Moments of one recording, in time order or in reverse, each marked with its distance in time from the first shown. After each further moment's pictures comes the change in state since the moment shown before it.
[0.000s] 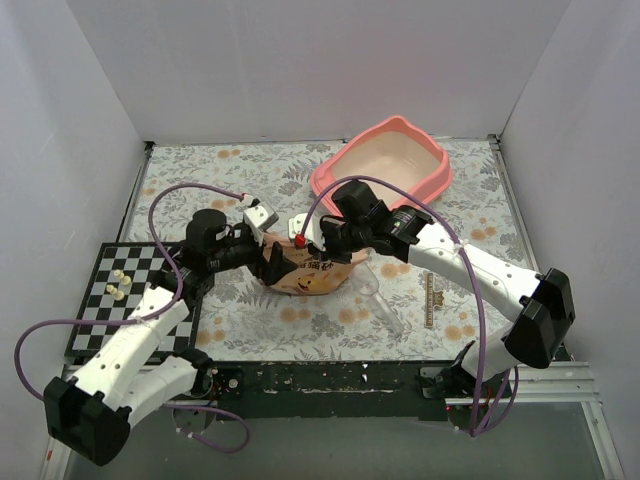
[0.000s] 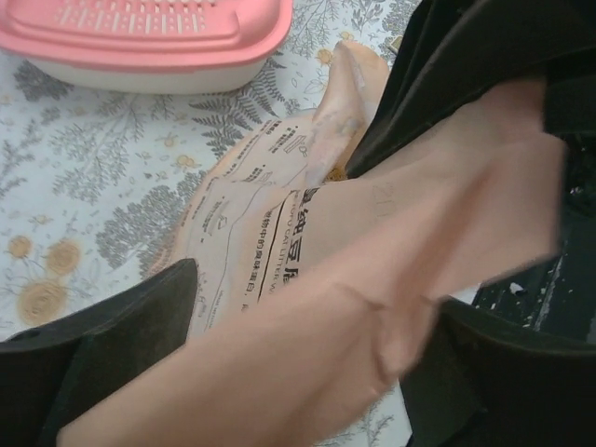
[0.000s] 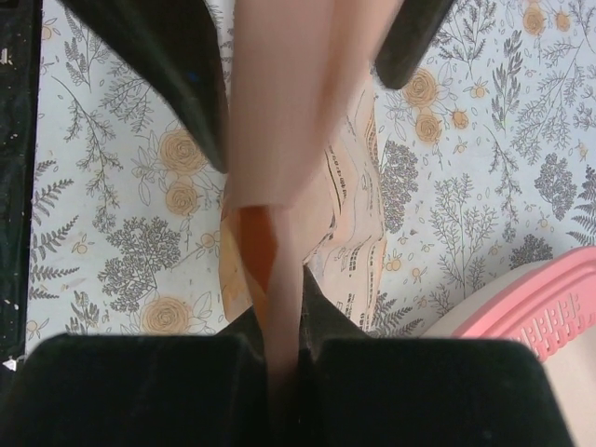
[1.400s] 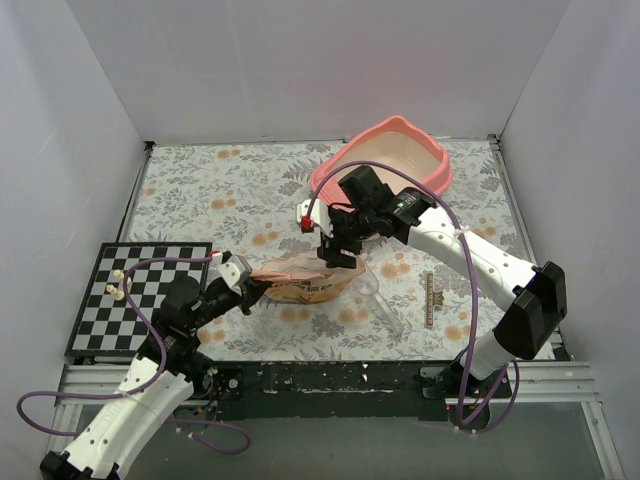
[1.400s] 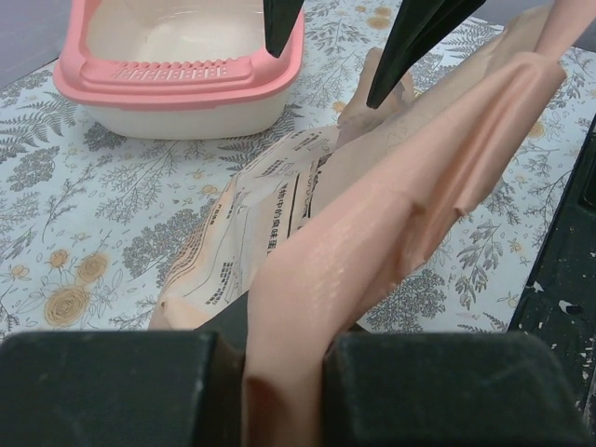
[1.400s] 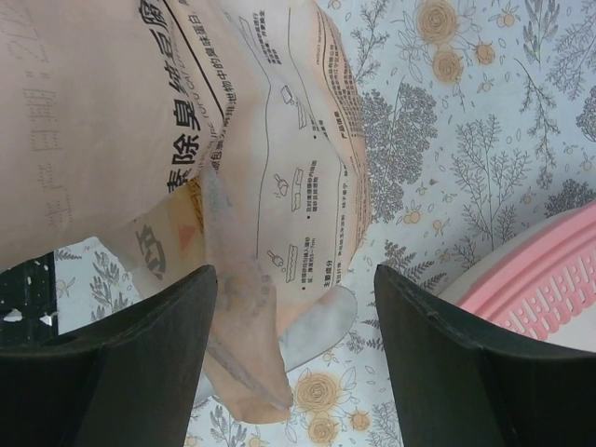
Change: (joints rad) left arm -0.039 -0.559 -0.481 0.265 -0.116 -0.050; right arm -0.093 0.060 0.105 -0.182 -0.032 0.004
